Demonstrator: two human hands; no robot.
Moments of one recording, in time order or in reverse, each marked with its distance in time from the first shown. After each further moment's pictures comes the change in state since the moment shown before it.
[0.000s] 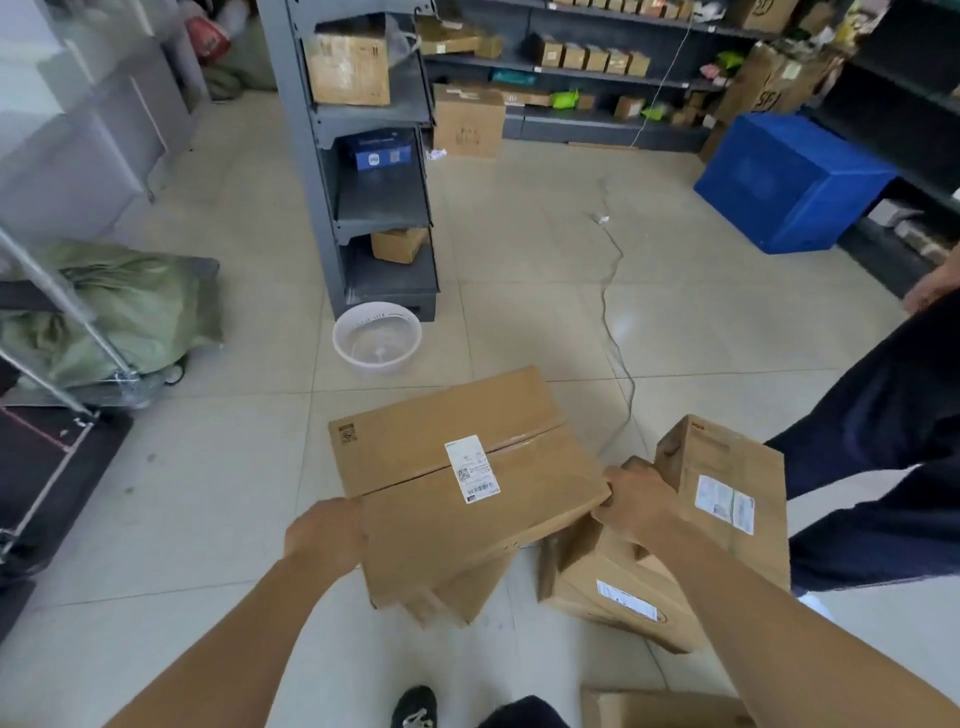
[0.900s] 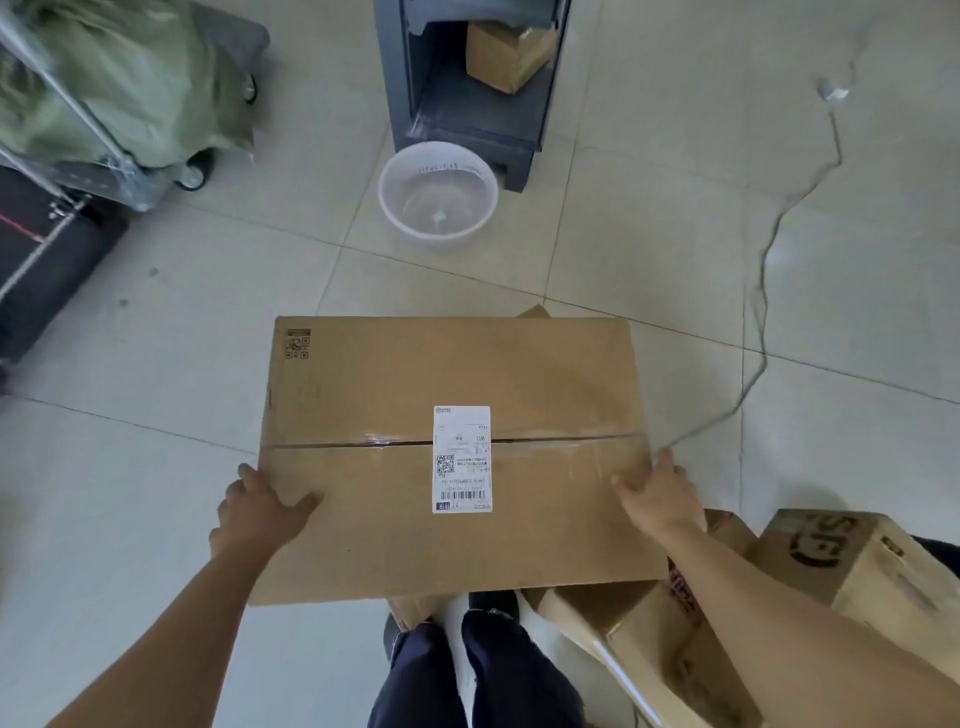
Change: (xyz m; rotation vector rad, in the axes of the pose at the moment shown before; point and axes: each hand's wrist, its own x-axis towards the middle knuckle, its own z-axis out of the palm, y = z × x) left_hand 0.176 0.021 0.169 -0.573 -0.074 -0.808; right_hand 0.315 0.034 0.135 0.188 -0.203 0.056
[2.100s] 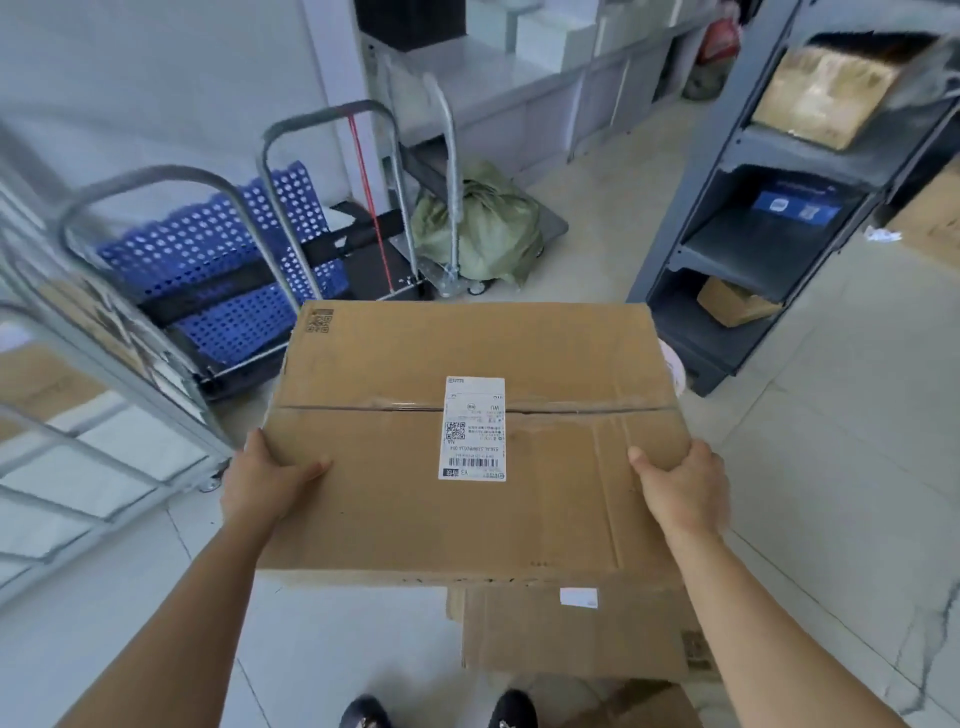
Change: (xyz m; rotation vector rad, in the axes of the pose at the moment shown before) left_hand -0.198 -0.144 -0.189 -0.733 0.559 -0.211; right_hand -0.177 -0.207 -0.136 0.207 0.280 -0.543
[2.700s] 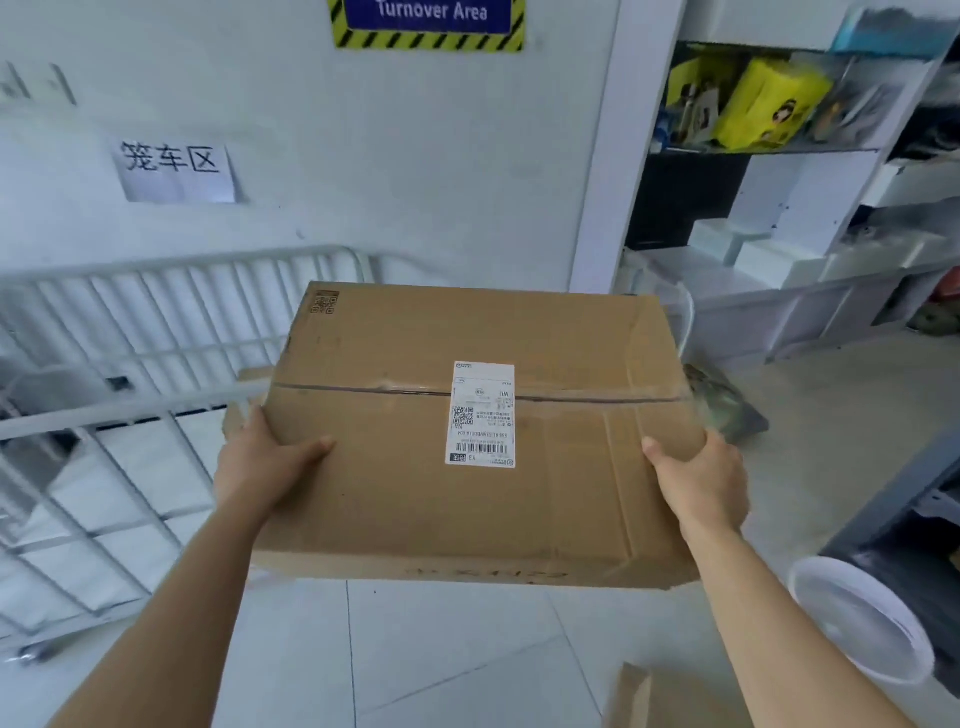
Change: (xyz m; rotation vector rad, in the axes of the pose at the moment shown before) left_hand 0.024 -0.124 -0.350 -0.185 0.476 -0.070; right_hand -0.200 -0.319 0.047 0.223 -0.033 -0.491
